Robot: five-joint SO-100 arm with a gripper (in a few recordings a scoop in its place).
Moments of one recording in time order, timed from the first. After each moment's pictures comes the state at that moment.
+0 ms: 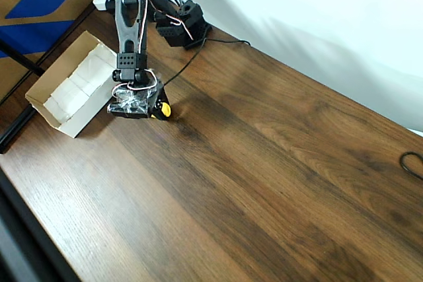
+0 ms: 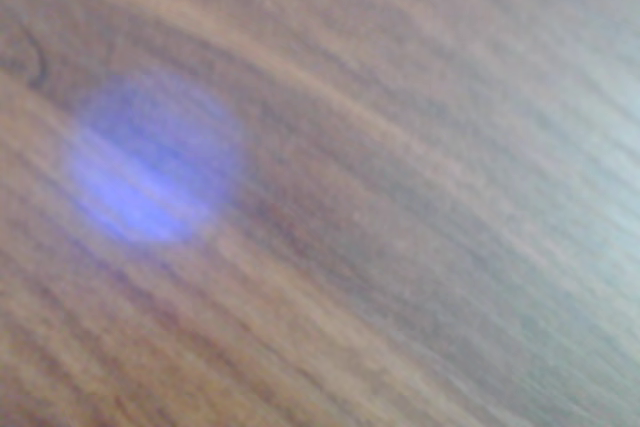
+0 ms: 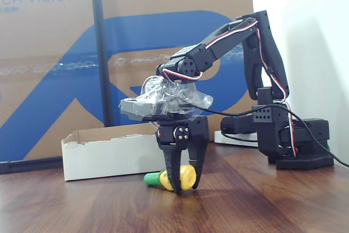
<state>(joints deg) -23.1 79.9 104.9 54.8 -6.7</state>
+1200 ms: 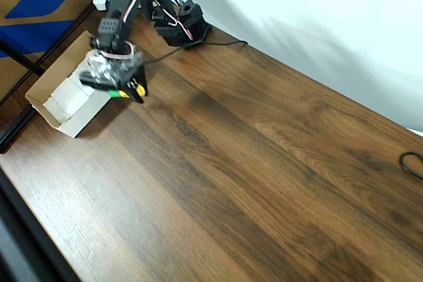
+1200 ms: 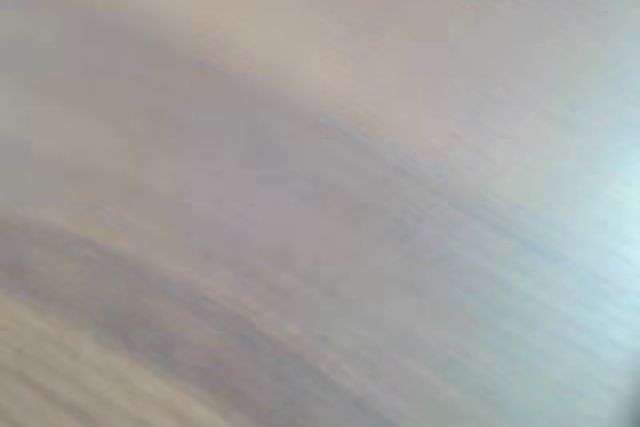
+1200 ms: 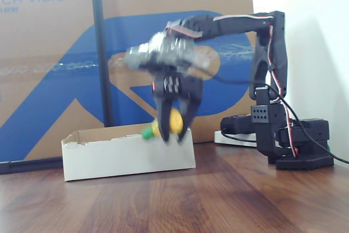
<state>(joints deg) -15.8 104.8 106.0 63.5 -3.7</state>
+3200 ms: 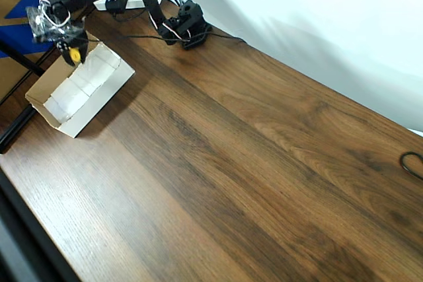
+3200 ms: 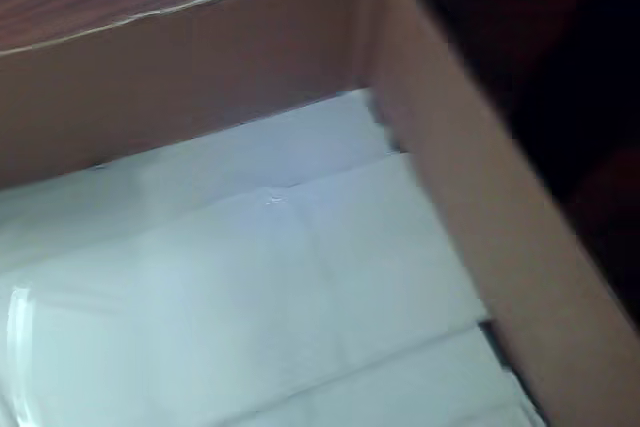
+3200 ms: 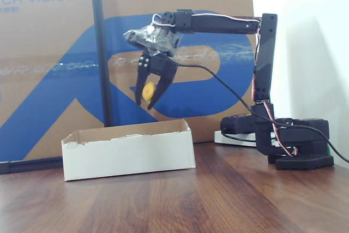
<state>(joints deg) 29.8 102.1 91.3 63.7 -10.7</state>
